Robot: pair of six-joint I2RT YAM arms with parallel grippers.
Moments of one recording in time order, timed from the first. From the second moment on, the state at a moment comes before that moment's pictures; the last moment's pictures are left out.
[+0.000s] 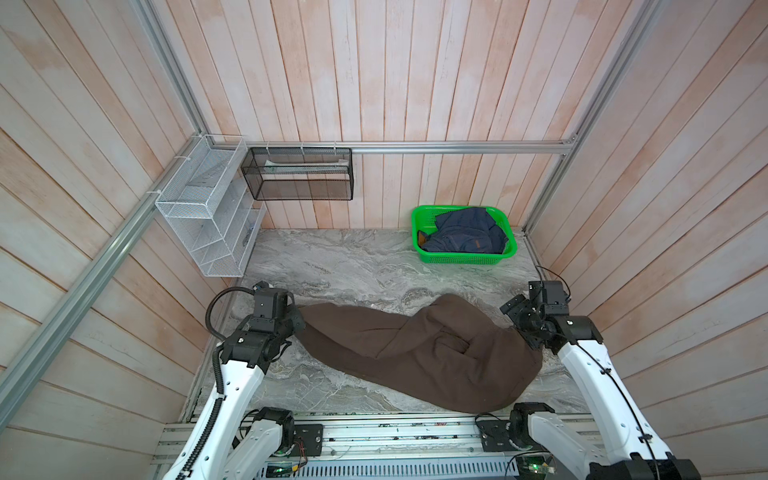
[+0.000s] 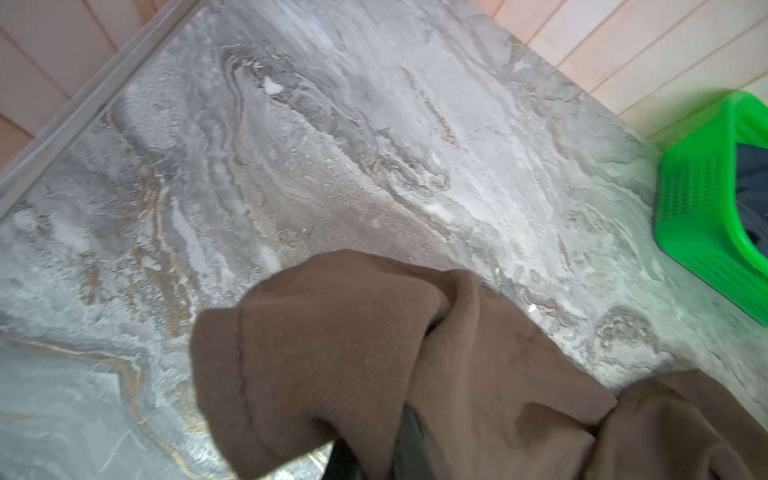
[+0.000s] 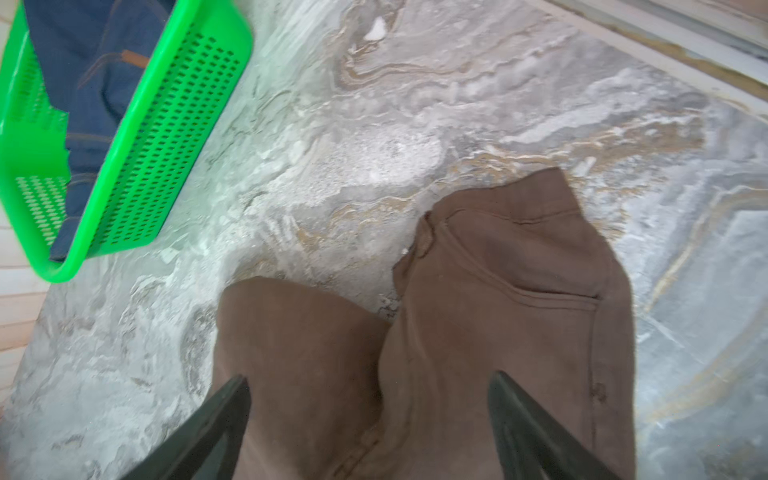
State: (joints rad) left arm -0.12 0.87 0.84 -0.81 -0.14 -0.58; right arm 0.02 0.95 0.85 -0.89 0.13 0.96
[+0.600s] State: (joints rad) left arm 0.03 1.17 0.91 -0.65 0.02 -0.51; right arm -0.40 0.84 0.60 -0.91 -0.02 0.82
